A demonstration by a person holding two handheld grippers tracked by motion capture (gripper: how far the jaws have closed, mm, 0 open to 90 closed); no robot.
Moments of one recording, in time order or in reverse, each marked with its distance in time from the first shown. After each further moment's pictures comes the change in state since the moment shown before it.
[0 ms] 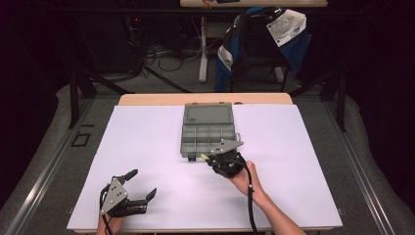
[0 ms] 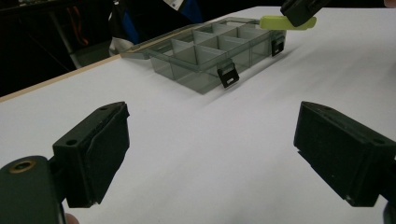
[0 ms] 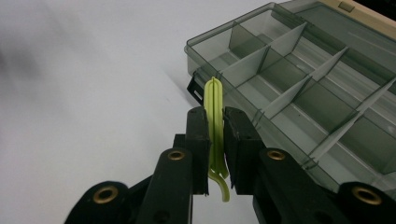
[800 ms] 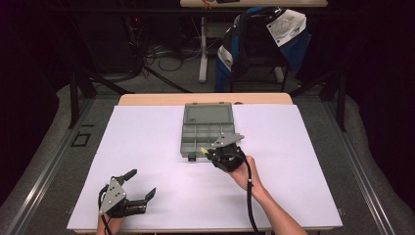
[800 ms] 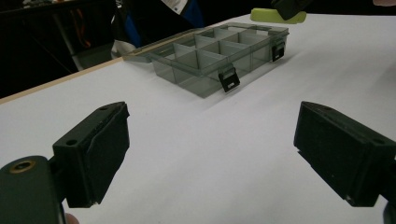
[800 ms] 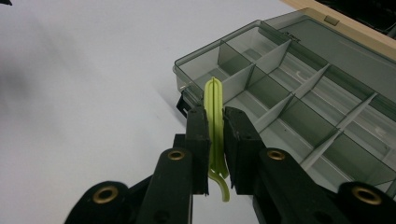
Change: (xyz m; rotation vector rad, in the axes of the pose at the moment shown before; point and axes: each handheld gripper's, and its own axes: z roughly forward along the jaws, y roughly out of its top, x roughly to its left) left arm 0.000 0.001 -0.003 -0.014 0.006 -0.016; right arm -0.009 0.013 -0.001 -0.022 -0.011 0.017
